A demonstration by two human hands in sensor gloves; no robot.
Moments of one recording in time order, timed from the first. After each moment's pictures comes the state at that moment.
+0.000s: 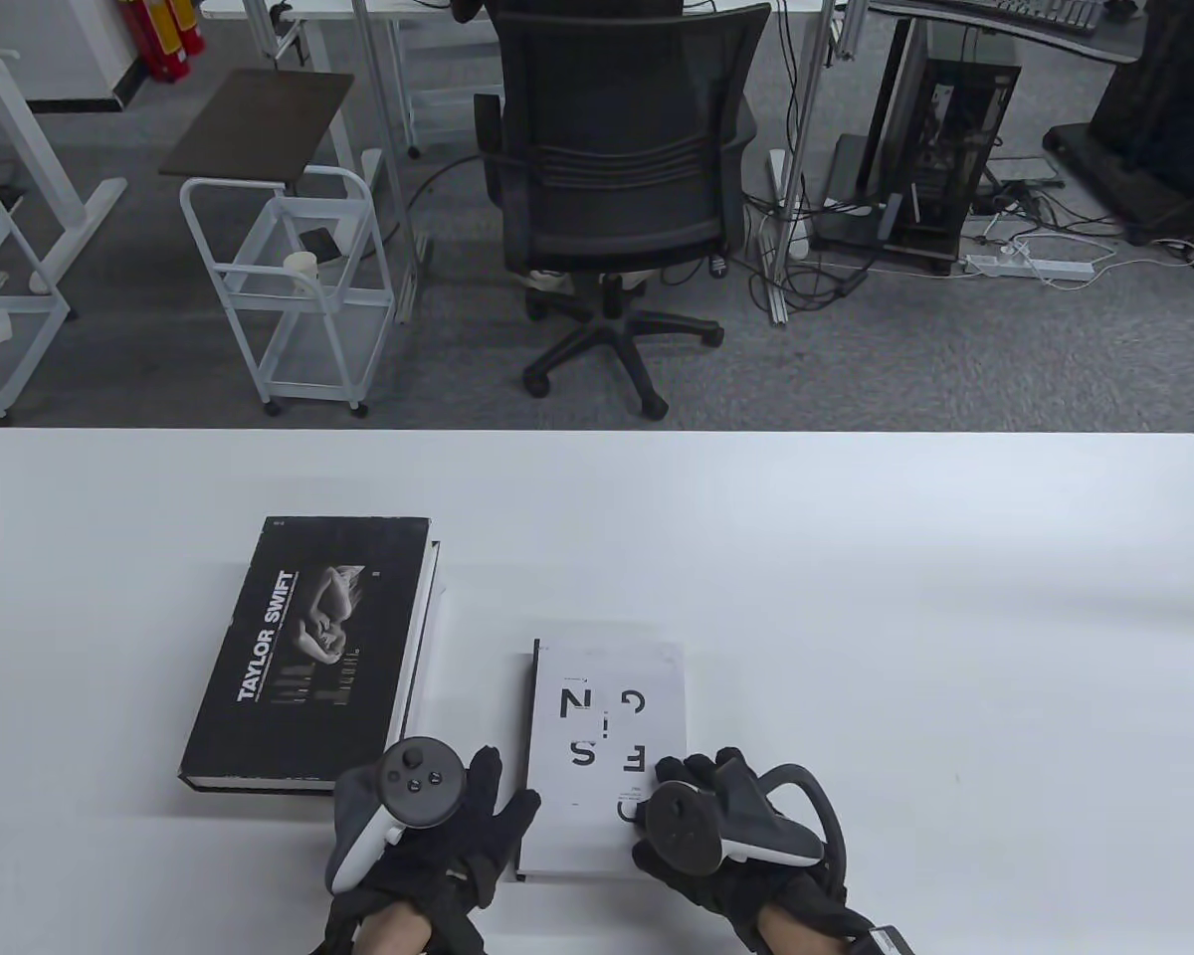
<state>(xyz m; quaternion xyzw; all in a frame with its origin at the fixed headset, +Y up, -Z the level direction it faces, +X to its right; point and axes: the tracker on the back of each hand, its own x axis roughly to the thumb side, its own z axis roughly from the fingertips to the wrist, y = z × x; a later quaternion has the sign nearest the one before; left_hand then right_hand) -0.183 -0.754 -0.260 -0.22 -0.05 0.32 0.92 0.070 -0.727 -0.250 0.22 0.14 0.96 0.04</state>
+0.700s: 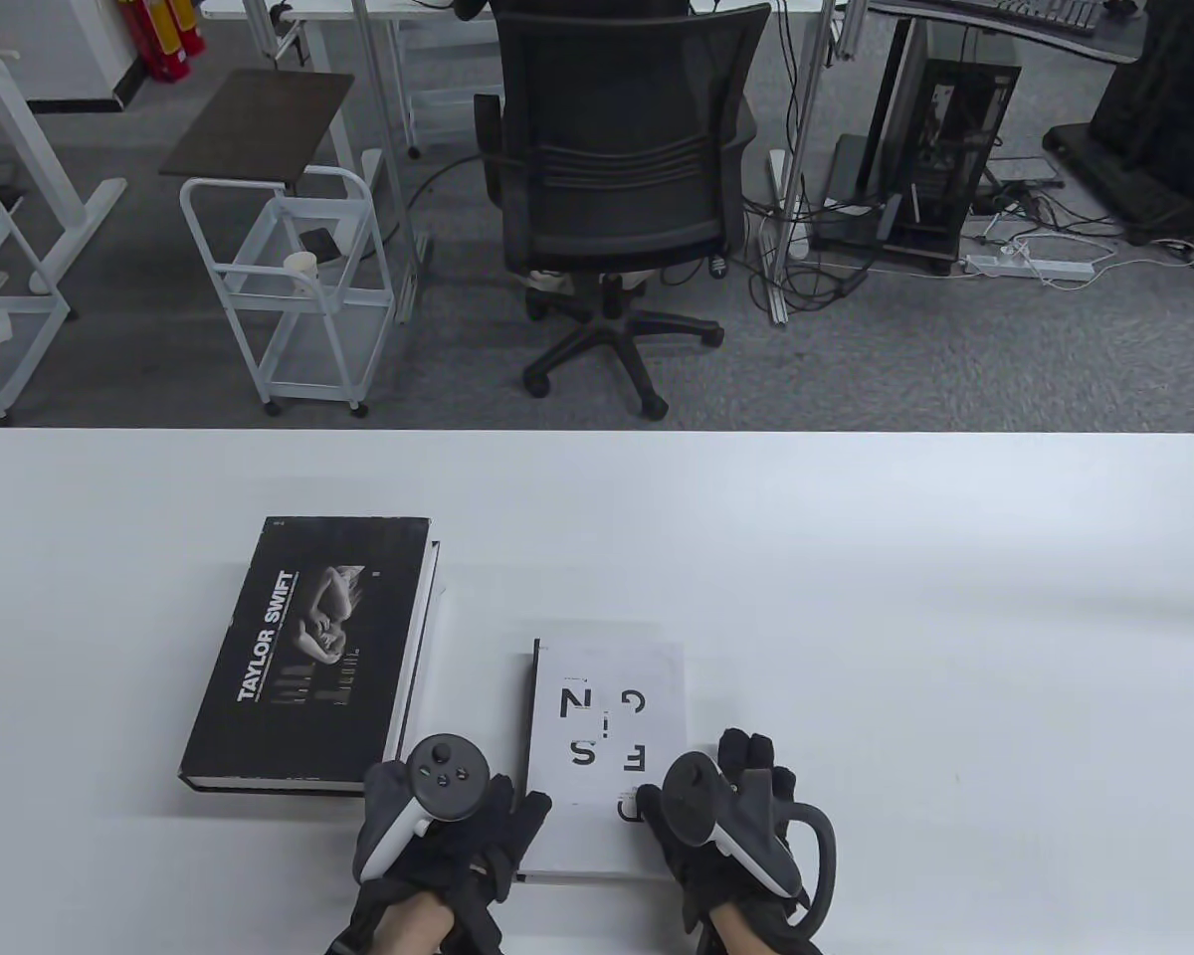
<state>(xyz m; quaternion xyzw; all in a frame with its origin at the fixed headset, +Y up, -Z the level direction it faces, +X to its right) -0.170 -0.773 -0.268 -0.24 -0.03 0.27 0.93 0.078 -0.758 -0.257 -0.01 0.11 0.99 0.09</state>
